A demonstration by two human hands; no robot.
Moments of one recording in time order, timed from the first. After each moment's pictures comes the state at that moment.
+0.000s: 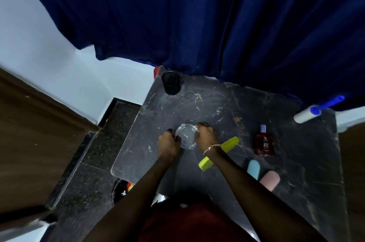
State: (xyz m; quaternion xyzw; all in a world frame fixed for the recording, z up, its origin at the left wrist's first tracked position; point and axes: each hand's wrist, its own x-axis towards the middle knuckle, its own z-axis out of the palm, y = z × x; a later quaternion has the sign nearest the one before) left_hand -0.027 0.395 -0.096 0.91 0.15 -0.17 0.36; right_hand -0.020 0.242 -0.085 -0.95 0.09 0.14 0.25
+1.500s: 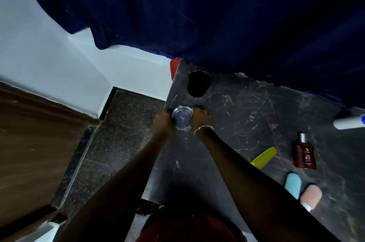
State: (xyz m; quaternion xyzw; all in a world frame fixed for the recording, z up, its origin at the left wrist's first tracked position) left_hand 0.145 0.529 -0.158 0.92 0.08 -0.24 0.29; right_hand 0.140 0.383 -0.148 -0.95 0.17 0.19 0.20
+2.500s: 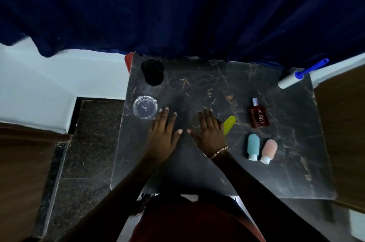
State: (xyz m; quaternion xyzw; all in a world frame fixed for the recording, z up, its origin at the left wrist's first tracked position) left_hand 0.013 0.452 -0.158 0.94 -0.28 -0.08 0.19; right_hand -0.057 0.262 -0.122 -0.99 0.15 0.06 0.06
